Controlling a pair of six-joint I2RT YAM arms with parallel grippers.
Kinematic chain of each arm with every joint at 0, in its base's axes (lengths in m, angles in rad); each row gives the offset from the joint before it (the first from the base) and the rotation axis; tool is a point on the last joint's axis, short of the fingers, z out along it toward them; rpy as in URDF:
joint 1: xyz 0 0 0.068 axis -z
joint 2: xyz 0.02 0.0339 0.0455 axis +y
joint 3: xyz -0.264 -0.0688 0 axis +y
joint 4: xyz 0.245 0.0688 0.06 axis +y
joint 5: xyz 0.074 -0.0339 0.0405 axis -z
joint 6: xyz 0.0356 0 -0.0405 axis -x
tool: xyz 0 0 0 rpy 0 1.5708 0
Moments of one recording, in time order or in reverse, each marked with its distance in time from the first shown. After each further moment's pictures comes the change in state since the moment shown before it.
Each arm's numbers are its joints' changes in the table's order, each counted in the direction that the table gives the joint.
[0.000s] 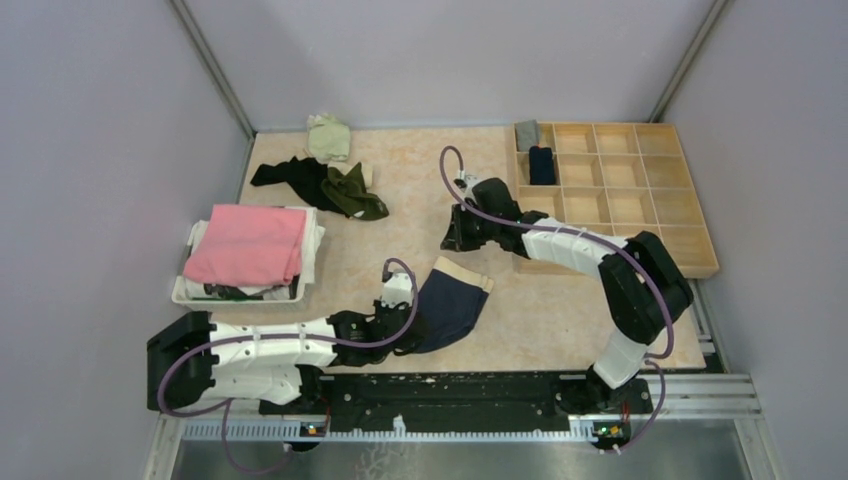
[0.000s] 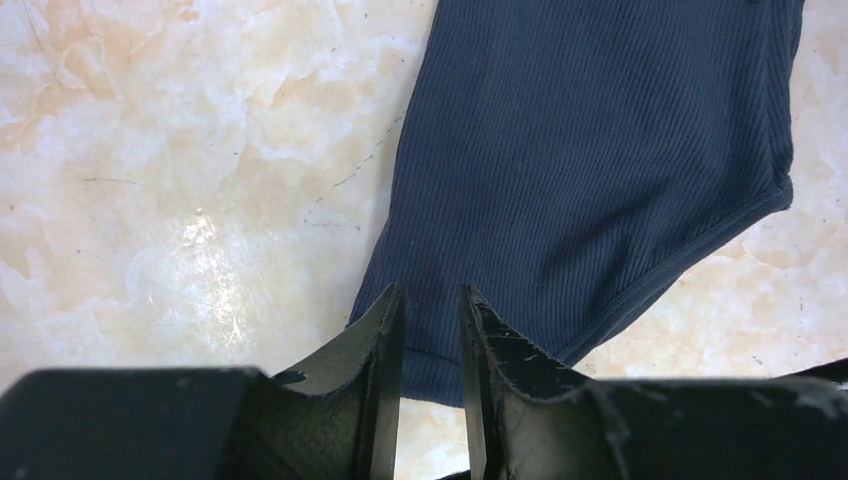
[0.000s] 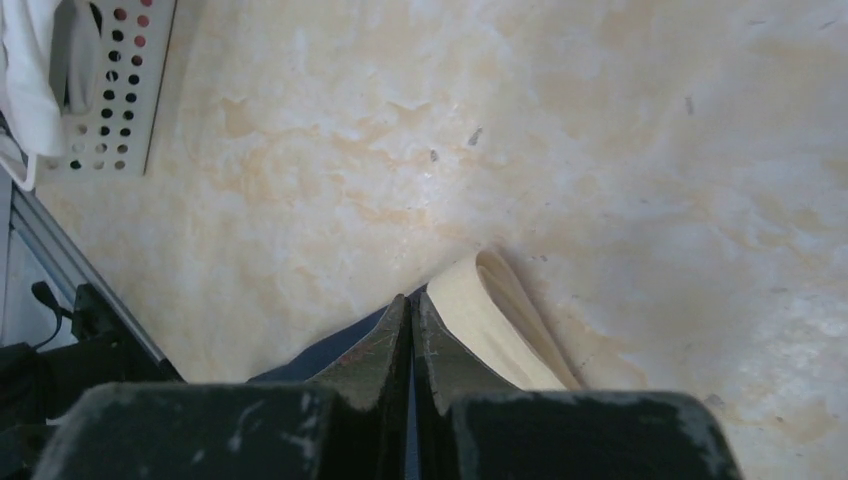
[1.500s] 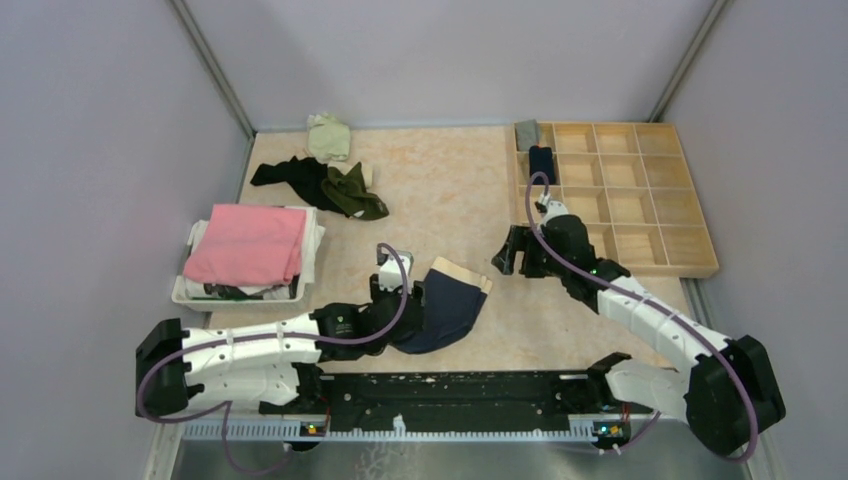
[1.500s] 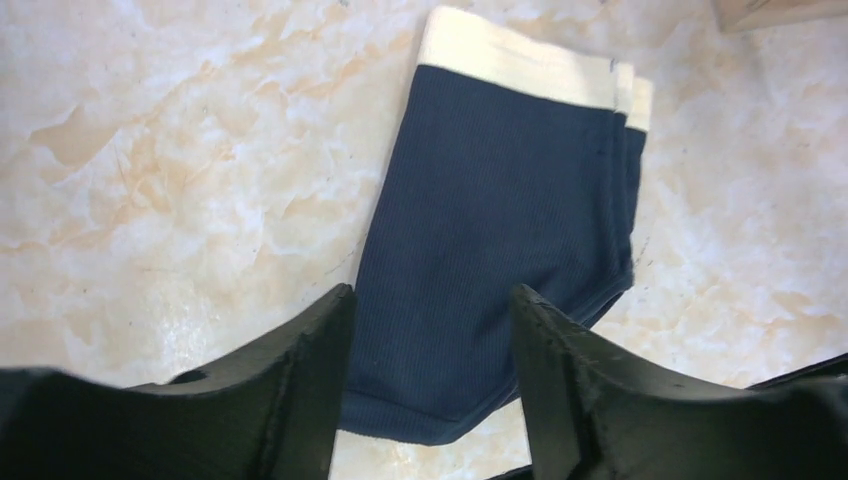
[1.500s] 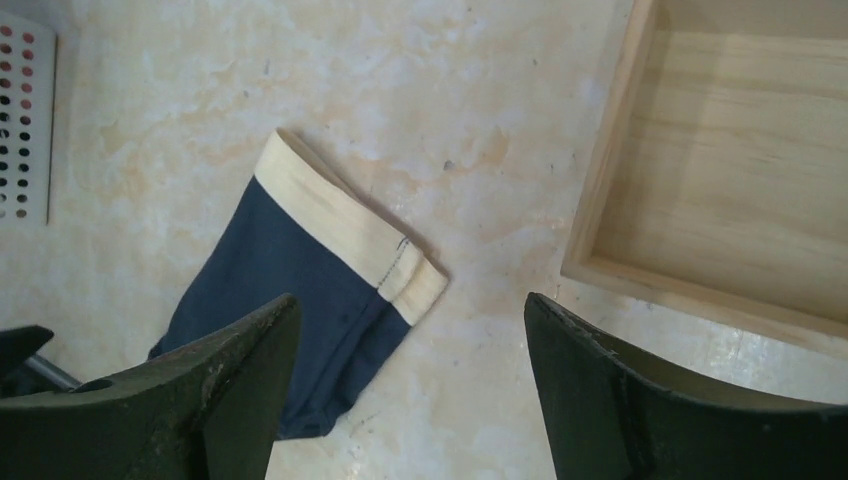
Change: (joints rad) left arm -0.002 -0.088 -0.112 0.023 -0.102 -0.068; right arm 0.157 -0.582 0.450 0.064 0.185 -0.030
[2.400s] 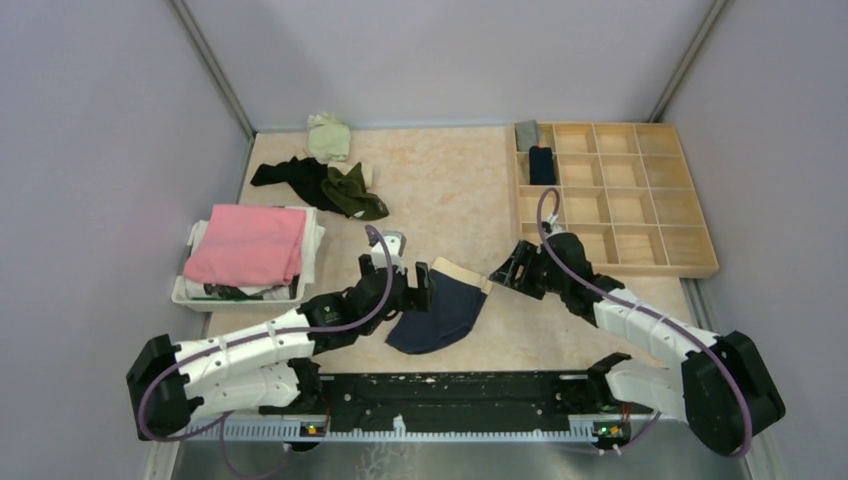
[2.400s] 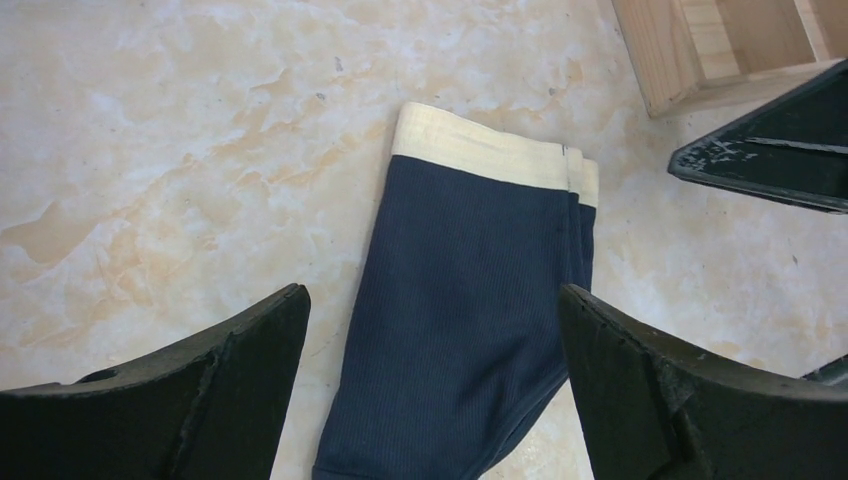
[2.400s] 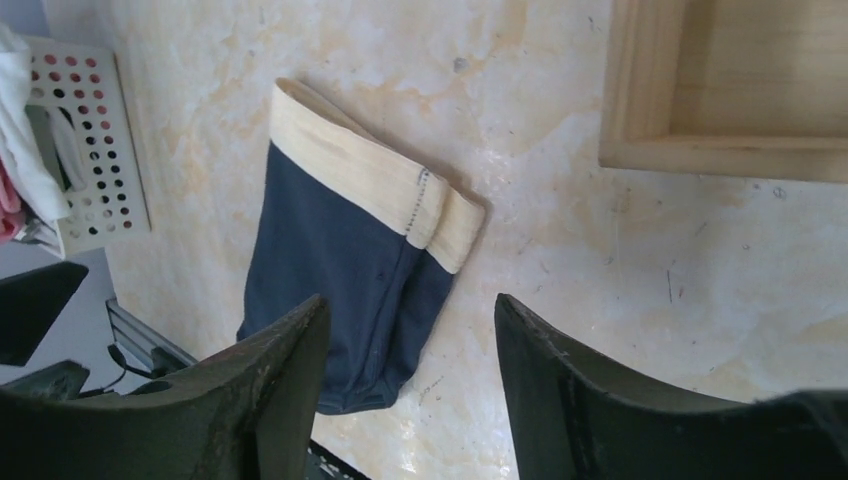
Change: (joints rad) left arm -0.198 -0.064 0.040 -0.236 0.165 -0.189; right arm 0.003 -0.041 0.164 -0.093 -0.104 -0.281
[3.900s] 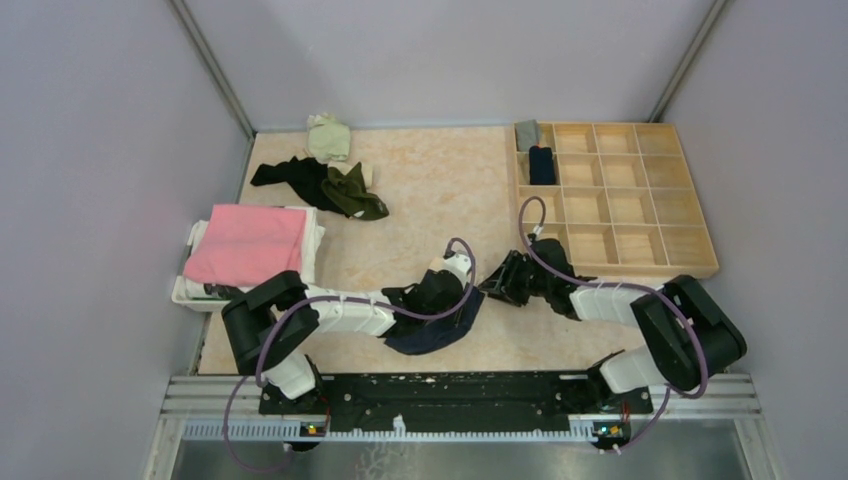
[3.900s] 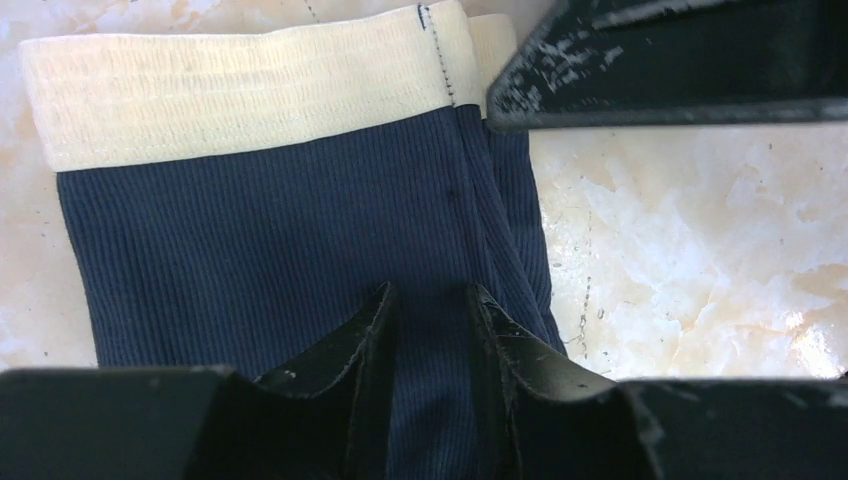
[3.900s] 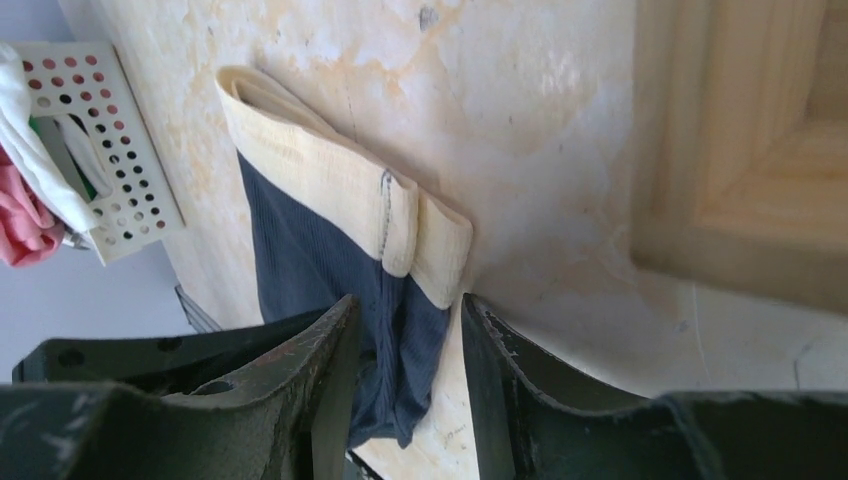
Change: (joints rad) left arm 0.038 0.624 -0.103 -0.347 0.290 -0.157; right arm -0.017 0.351 0.043 -0.308 -0.107 -0.212
